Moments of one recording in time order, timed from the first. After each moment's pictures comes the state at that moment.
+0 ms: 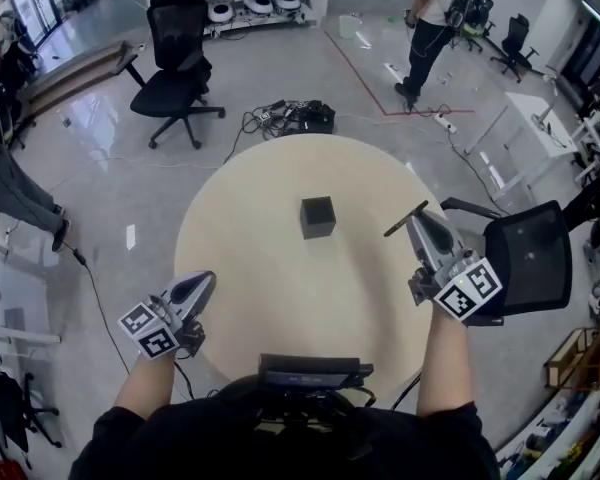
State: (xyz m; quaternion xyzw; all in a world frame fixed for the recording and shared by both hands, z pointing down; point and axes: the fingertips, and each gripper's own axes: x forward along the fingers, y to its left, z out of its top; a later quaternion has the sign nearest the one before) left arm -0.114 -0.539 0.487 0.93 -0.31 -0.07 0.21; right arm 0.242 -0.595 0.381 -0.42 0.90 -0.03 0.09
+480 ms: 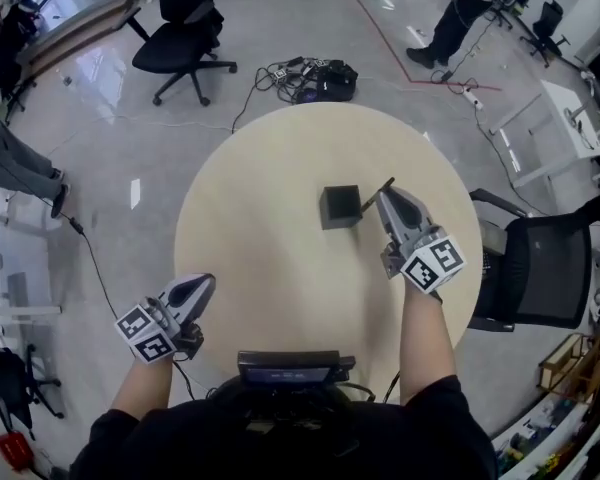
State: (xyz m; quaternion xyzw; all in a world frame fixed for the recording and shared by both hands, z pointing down) left arm -0.139 -0.579 0.550 0.90 -0.32 -0.05 0.27; right arm 0.170 -0.731 0.516 -0.41 0.91 -0.09 0.06
